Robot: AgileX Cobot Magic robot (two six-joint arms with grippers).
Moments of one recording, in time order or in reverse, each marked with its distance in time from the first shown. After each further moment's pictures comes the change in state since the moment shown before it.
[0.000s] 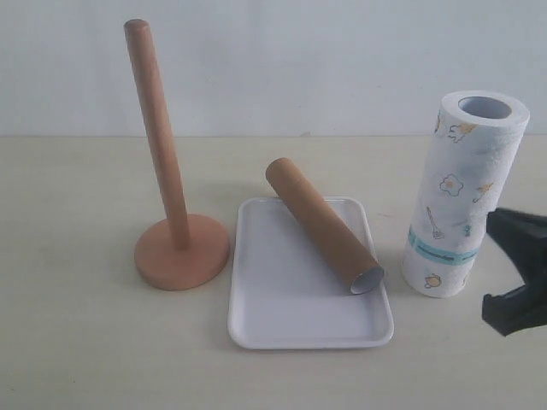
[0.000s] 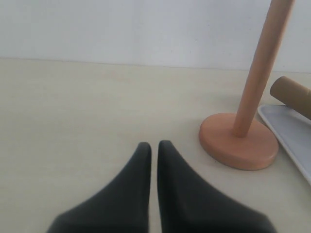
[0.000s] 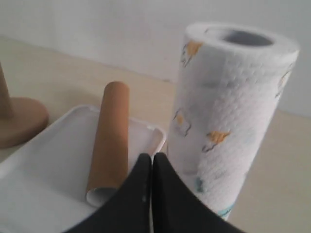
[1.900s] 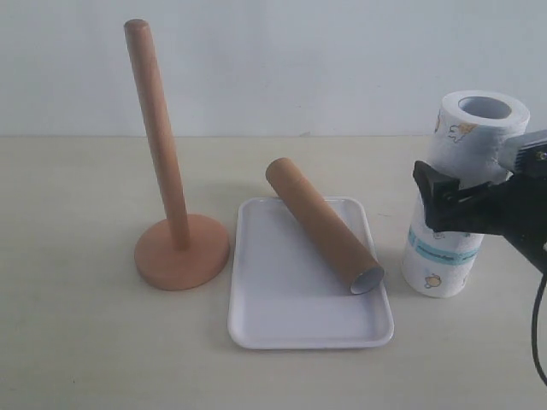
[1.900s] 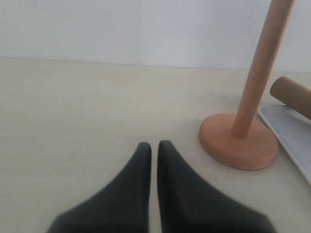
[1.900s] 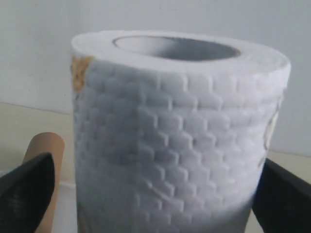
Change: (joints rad) left arm 0.000 0.000 0.000 0.000 0.000 0.000; right arm 0.022 0.703 -0.207 0.384 -0.606 -0.283
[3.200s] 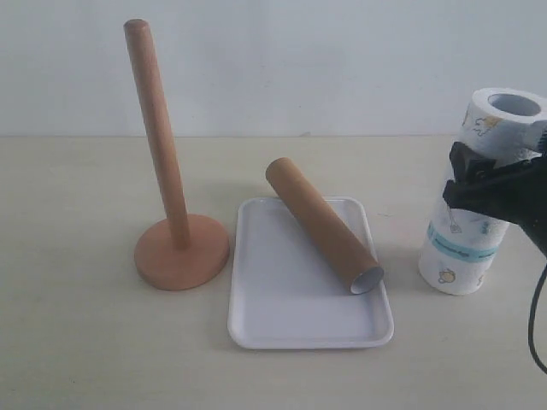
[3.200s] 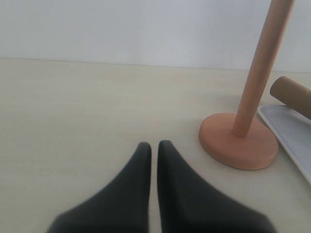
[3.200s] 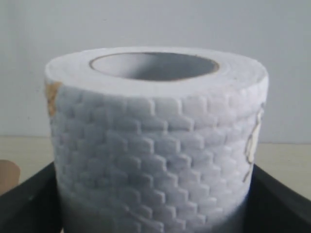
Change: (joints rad) left arm 0.000 0.000 0.000 0.000 0.000 0.000; right arm 0.000 0.010 -0.021 0.164 -0.010 0.007
